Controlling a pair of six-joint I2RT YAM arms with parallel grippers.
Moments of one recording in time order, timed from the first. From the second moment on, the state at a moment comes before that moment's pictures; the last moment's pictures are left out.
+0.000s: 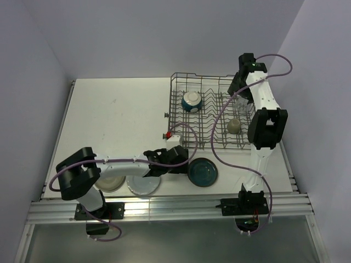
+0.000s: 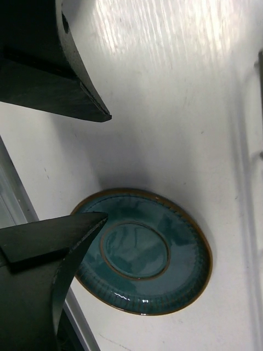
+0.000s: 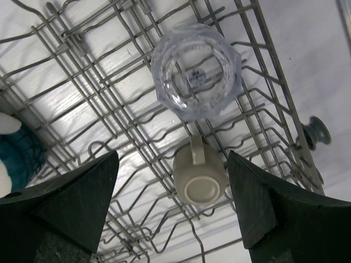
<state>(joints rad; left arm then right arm) -1.16 1.59 0.90 -0.22 -0.32 -0.96 -0.02 2.15 2.11 -1.13 0.27 0.49</state>
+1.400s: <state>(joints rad) -1.41 1.58 0.95 -0.39 -0.51 -1.12 0.35 0.77 0.97 -0.92 -0.03 0.59</state>
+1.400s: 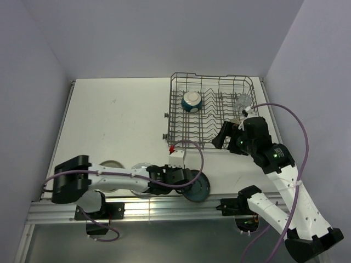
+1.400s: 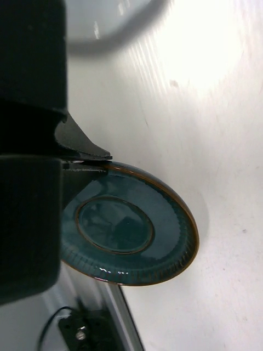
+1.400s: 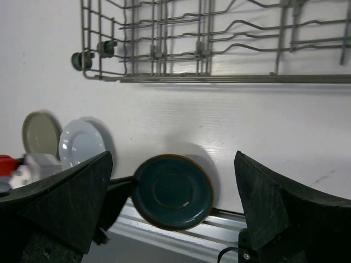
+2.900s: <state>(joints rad) -1.42 0.93 0.90 -0.52 -0.65 -0.89 0.43 0.78 0.65 -0.42 -0.91 0.59</state>
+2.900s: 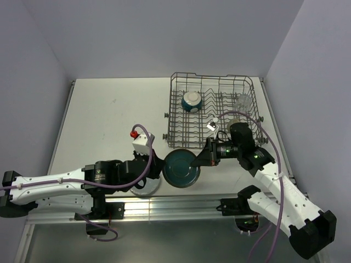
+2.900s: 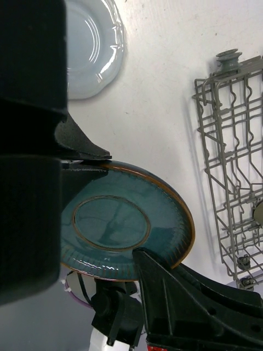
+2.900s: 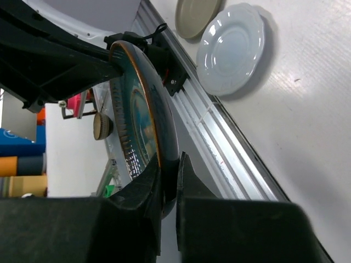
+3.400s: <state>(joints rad) -1.42 0.91 0.98 -0.76 -0.85 -1.16 0.52 0.82 0.87 -0.65 -0.49 0.37</state>
